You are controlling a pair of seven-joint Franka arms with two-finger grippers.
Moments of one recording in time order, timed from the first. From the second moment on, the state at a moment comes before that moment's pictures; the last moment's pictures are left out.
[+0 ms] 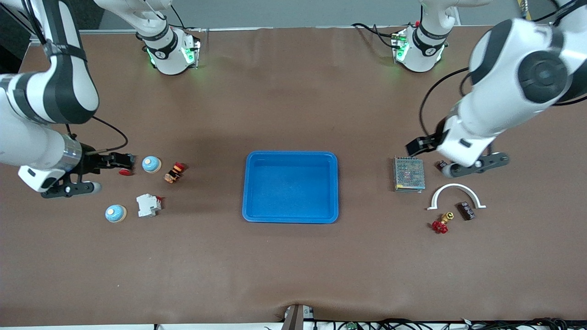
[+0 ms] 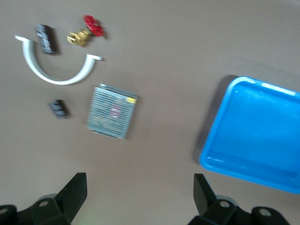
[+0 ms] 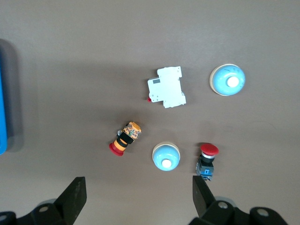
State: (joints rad) left arm -0.10 0.25 -0.29 -1.55 0.00 1.72 -0.65; right arm -0.02 0.26 0.05 -1.72 0.03 1.82 -0.11
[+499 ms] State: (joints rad) left arm -0.10 0.28 -0.28 -1.74 0.11 1.91 -0.72; right arm -0.01 0.37 0.04 -1.71 0.00 1.94 -0.26
